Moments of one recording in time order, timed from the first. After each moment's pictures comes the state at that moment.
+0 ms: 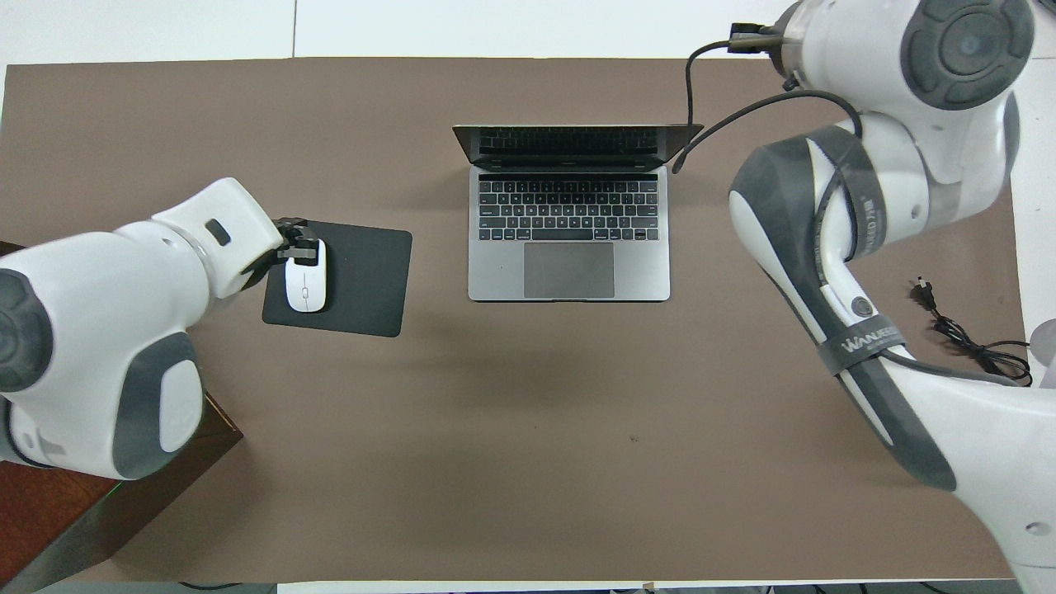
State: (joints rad) left arm -0.39 -0.11 0.07 -2.20 -0.05 2.56 0.02; right arm 0.17 0.45 0.06 -1.35 -0.29 2.32 0.47
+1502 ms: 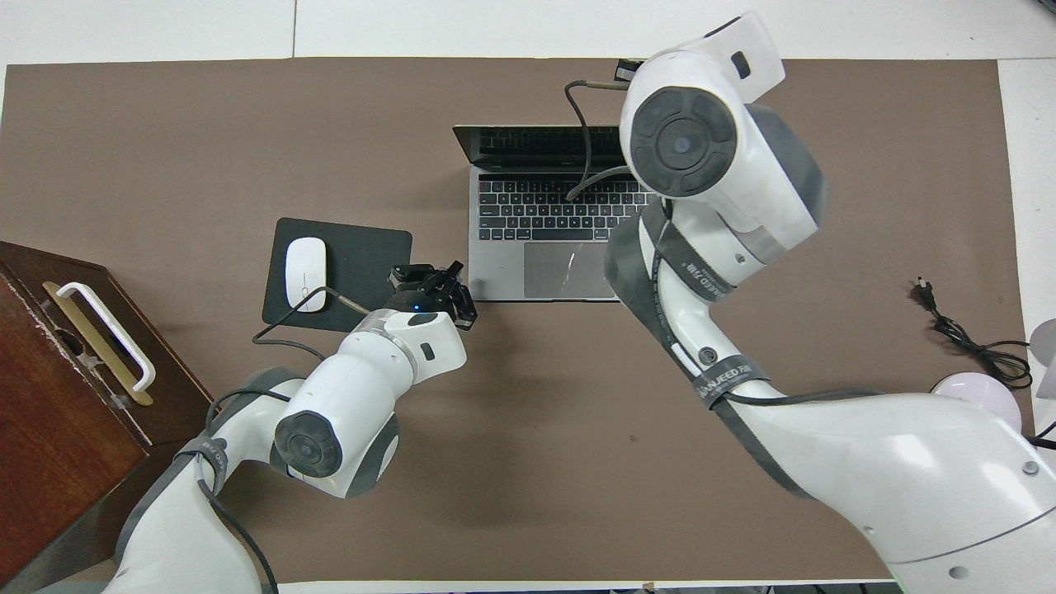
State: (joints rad) left arm -0.64 0.22 0.07 -2.41 -0.05 3.39 0.14; right arm 0.34 0.52 0.06 -1.35 -0.65 2.28 0.96
